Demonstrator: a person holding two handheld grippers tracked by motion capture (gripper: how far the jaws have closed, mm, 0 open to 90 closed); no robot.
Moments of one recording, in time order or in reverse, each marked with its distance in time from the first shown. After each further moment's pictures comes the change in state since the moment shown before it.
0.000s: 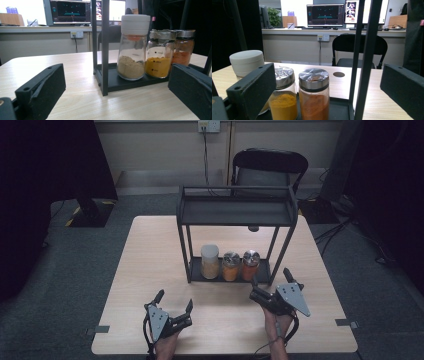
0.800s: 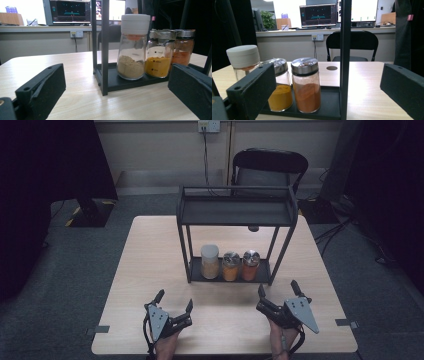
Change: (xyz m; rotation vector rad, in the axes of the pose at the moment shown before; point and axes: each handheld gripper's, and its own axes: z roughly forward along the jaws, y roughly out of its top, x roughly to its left) left arm 0.000 0.000 0.000 0.003 -0.002 0.000; right arm -0.002 -0.019 -0.031 -0.006 -0.050 0.048
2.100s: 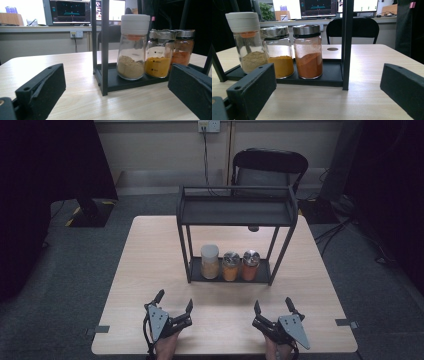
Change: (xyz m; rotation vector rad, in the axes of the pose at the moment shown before) left arm 0.000 0.000 0.000 0.000 -0.001 0.000; right arm 0.006 -0.049 -0.018 0.047 -0.003 -0.007
